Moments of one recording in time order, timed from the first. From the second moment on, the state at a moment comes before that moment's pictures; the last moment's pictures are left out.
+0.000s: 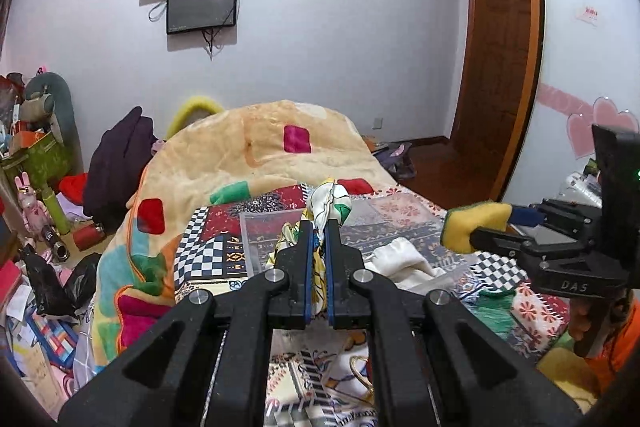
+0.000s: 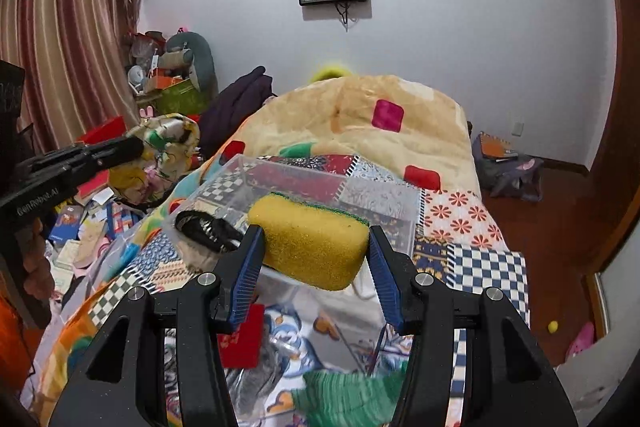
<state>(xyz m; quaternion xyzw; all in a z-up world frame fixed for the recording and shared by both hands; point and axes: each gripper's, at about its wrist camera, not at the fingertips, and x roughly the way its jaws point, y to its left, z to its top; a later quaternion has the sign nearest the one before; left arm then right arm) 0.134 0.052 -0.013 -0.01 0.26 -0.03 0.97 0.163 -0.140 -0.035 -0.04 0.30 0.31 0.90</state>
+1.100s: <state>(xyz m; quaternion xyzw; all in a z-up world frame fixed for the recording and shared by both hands) 0.139 0.037 -0.033 0.00 0.30 -0.04 0.95 0.180 -0.149 -0.048 -0.03 0.34 0.28 0.90</state>
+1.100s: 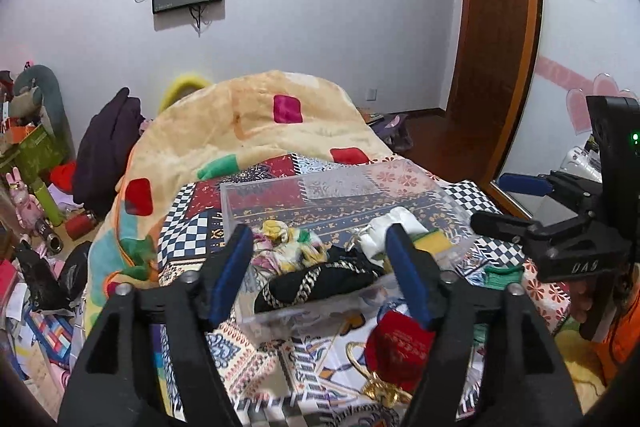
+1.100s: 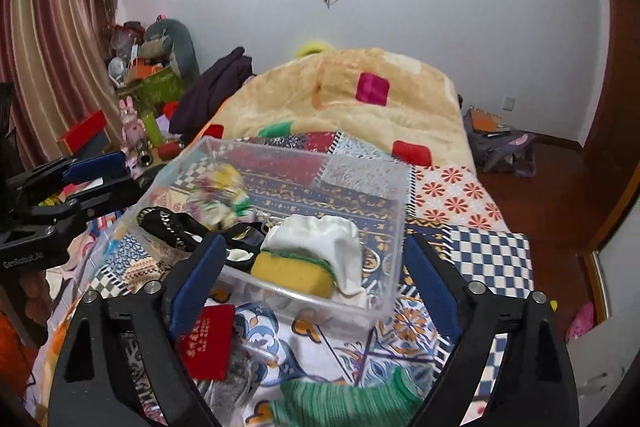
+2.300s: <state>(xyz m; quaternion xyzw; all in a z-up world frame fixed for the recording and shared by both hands) 0.117 0.003 -0.138 -0.06 0.43 -0.12 0.89 0.139 -0.188 -0.146 -0.04 0.47 0.27 0.84</state>
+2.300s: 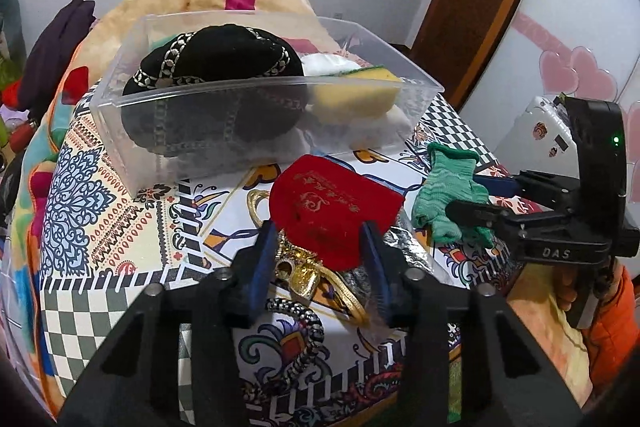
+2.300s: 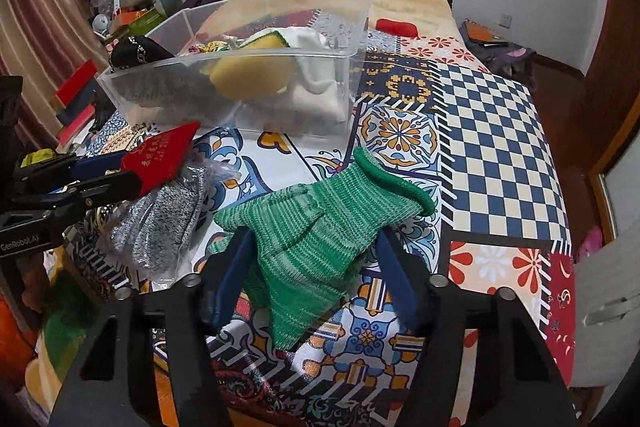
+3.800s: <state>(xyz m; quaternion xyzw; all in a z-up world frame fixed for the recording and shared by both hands) 0.161 0.045 -0.035 0.01 0.30 -0.02 0.95 0.178 -0.127 -0.037 -0.07 0.31 0.33 0.89</state>
